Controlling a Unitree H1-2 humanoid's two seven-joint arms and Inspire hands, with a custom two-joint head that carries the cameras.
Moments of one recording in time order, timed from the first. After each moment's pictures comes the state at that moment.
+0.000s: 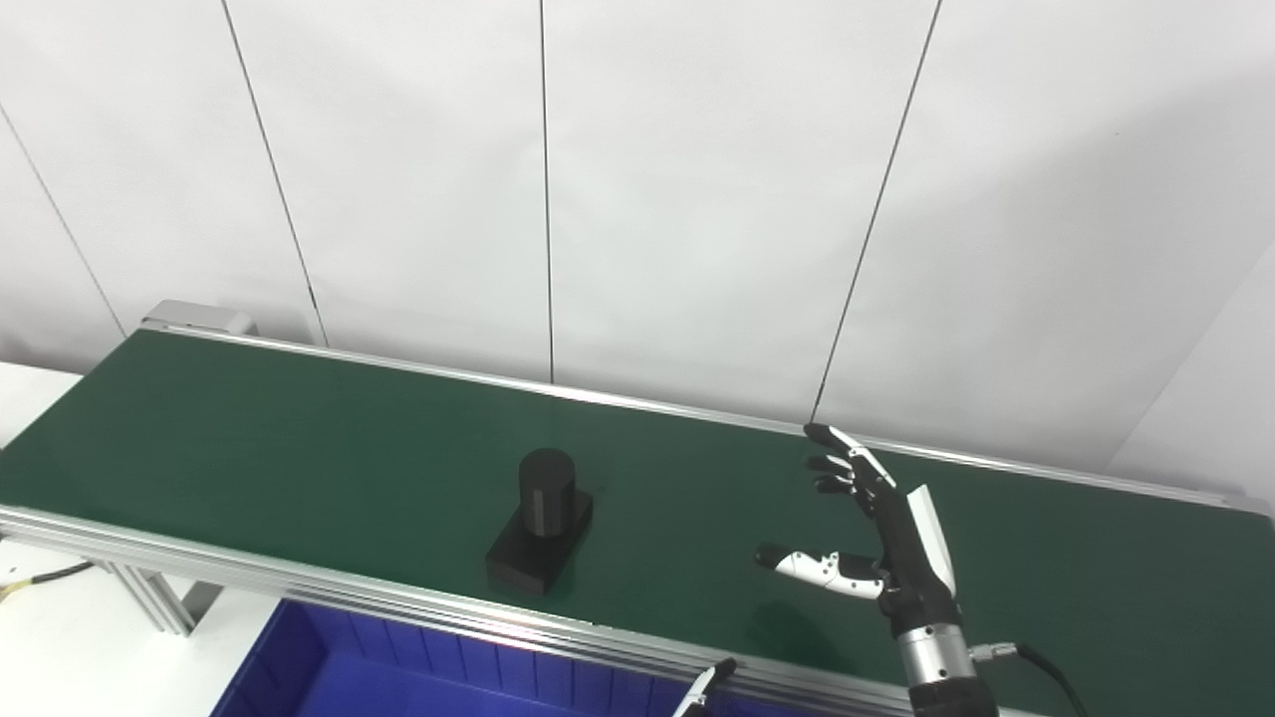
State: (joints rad) left arm 0.03 0.06 -0.73 0.44 0.12 -0.43 0.42; right arm -0.39 -0.12 0.22 0.52 -0.26 -0.44 -0.16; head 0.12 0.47
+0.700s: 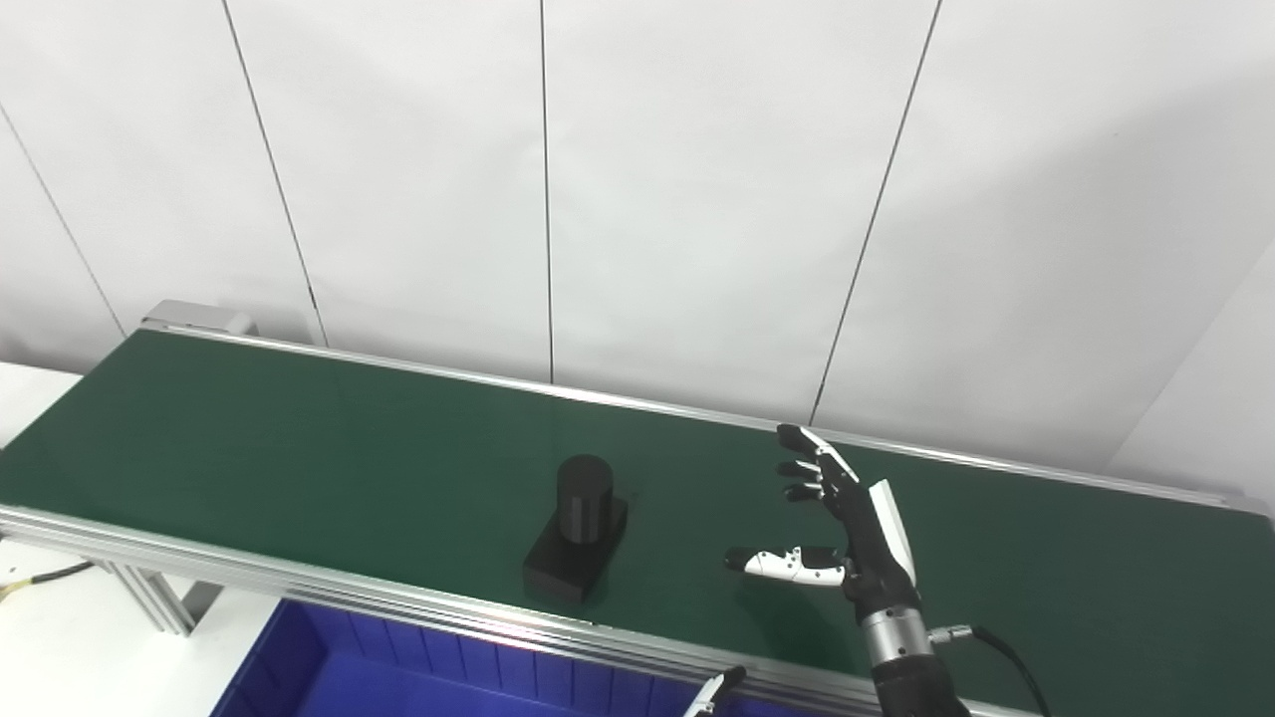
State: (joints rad) left arm 0.03 0.07 -0.77 0.42 0.14 -0.43 0.45; right arm -0.46 -0.08 0.23 0.66 -0.25 -0.44 -0.17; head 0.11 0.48
